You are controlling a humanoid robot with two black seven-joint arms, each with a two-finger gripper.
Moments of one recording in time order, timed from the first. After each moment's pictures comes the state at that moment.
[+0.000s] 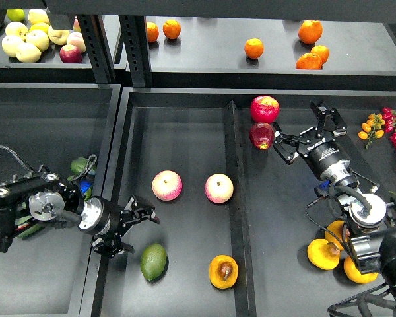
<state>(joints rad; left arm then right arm) -0.76 0.33 -0.11 -0.85 0.35 -0.49 0.49 0.54 0.02 1.44 0.53 -0.07 0.58 -0.21</state>
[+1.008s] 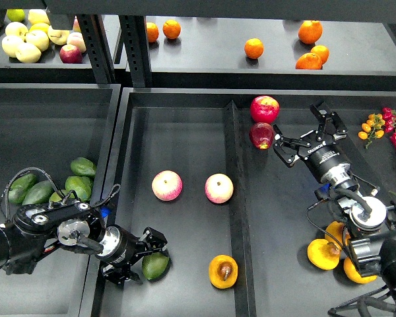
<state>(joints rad) -0.73 0.19 -0.10 -0.73 0.40 -0.49 0.49 0.53 0.01 1.44 0.53 -0.07 0.58 -0.21</state>
